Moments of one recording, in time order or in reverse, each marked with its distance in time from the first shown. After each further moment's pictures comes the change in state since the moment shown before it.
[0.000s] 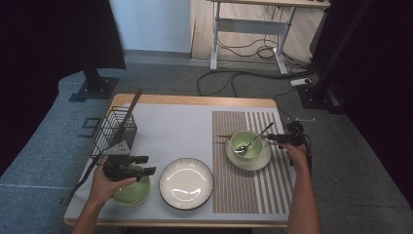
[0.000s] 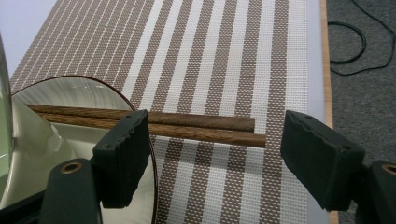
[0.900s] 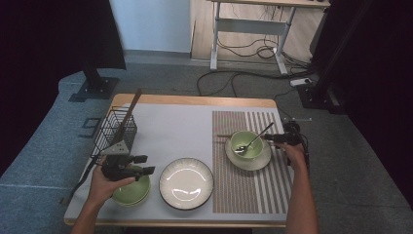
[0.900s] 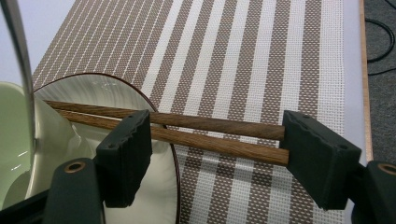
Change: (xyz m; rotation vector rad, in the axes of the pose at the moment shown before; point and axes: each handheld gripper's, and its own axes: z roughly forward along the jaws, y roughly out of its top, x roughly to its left) left arm 0.001 0.000 -0.004 -0.012 0.007 -0.005; right arm 0.006 0.000 0.008 0.014 0.057 -0.002
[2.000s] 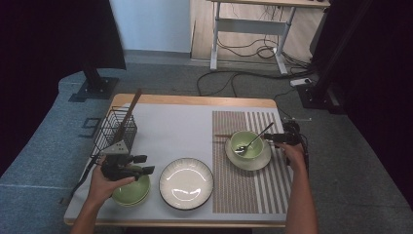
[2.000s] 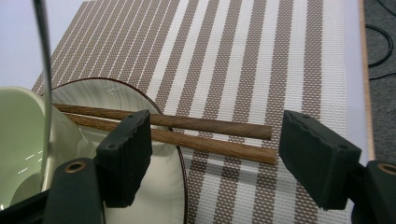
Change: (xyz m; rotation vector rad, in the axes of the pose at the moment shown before) left arm 0.001 0.000 0.000 -0.001 -0.003 -0.004; right arm 0.003 0.000 -0.003 -0.021 -0.003 -0.006
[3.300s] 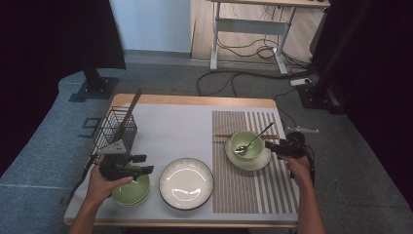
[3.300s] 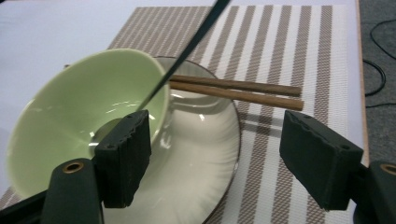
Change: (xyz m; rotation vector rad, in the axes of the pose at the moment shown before) left arm -0.001 0.002 -0.006 -0.020 -0.020 0.005; right arm 0.037 -0.034 -0.058 -0.100 0.027 -0.101
